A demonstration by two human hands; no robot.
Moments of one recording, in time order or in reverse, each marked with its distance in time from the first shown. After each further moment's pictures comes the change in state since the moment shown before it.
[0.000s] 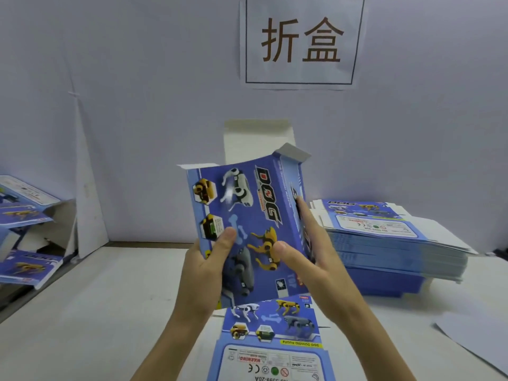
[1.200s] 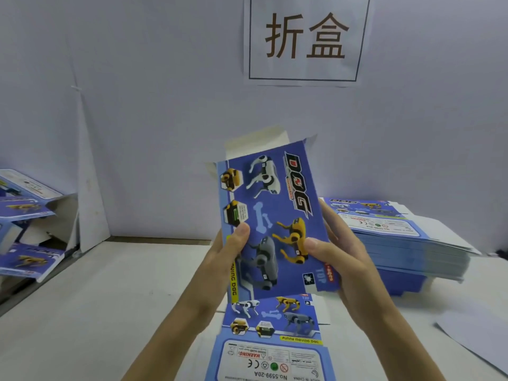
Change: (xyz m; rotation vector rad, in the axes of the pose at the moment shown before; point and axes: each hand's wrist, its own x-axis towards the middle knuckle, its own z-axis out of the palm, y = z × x) left_hand -0.005 0.009 0.002 -0.118 -0.292 -0.260; right_hand -0.005 -0.009 -0.024 0.356 -0.034 0.071
